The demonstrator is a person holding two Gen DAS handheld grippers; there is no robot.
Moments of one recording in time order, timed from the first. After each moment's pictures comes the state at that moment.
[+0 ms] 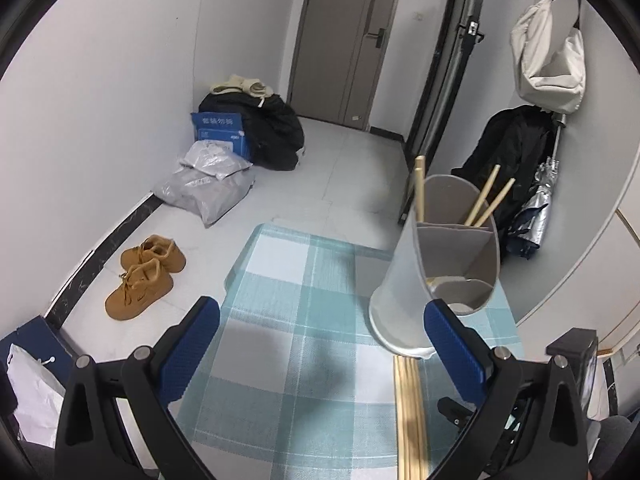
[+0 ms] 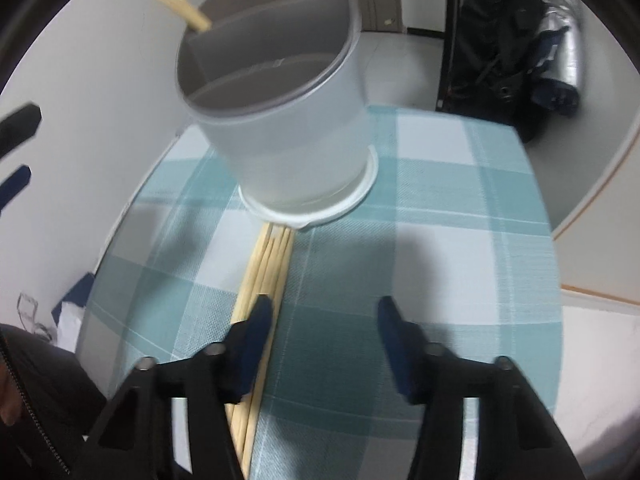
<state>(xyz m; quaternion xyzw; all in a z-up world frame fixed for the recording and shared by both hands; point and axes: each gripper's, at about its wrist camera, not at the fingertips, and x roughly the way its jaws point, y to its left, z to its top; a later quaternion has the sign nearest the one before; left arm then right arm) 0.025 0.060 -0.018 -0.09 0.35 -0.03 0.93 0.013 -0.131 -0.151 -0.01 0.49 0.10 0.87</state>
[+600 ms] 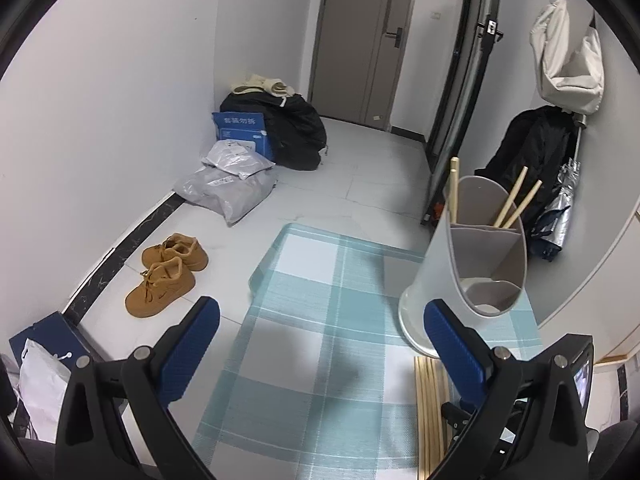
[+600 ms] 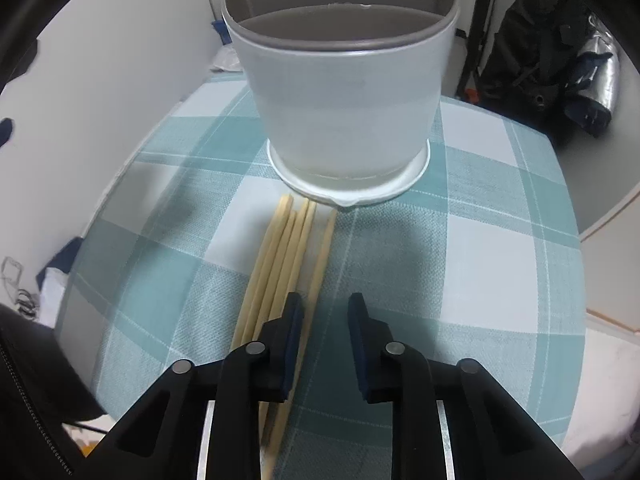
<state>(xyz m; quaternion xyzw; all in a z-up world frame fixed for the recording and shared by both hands) 0.026 0.071 -0.019 -0.08 0.35 0.01 0.93 0.021 -0.097 -0.169 -0.07 0.51 0.10 0.85</state>
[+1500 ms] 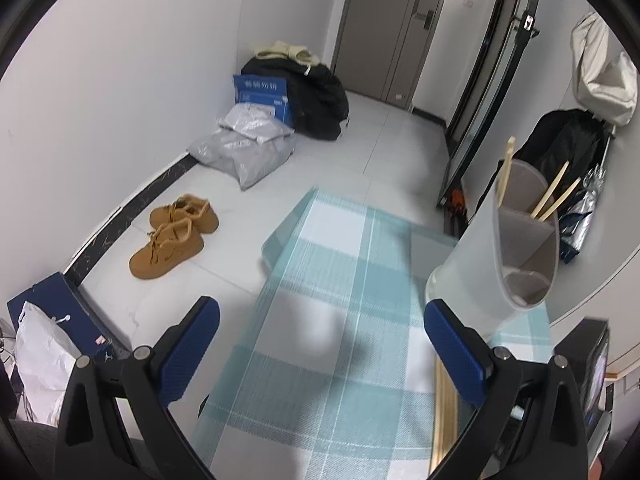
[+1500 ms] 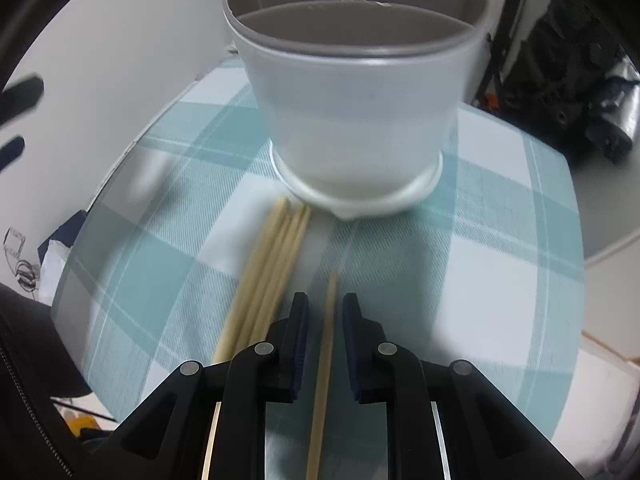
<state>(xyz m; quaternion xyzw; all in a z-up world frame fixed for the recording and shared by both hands) 0.037 0.091 -0.045 -0.12 0.41 0.03 0.91 0.034 -0.103 -0.171 -0.09 0.51 0.15 0.84</state>
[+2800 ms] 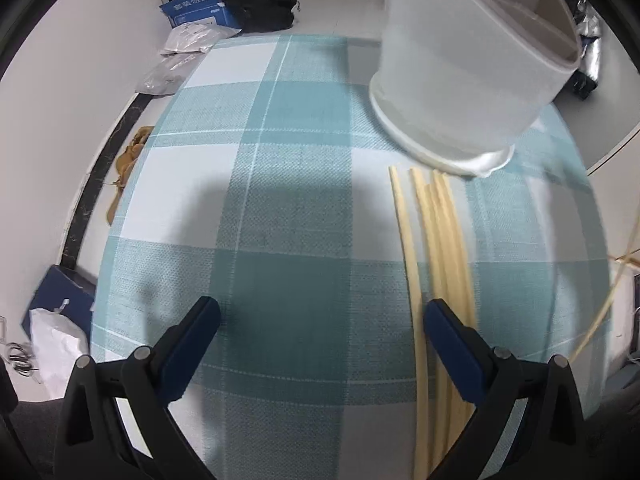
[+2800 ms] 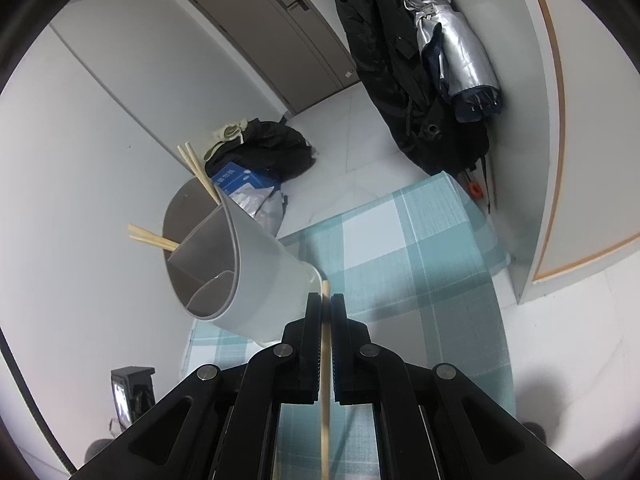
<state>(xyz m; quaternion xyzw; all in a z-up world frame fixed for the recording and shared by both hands) 0.037 0.010 -0.121 0.01 0.58 -0.02 0.81 0.016 -0.261 -0.081 0.24 0.37 0.11 0.89</state>
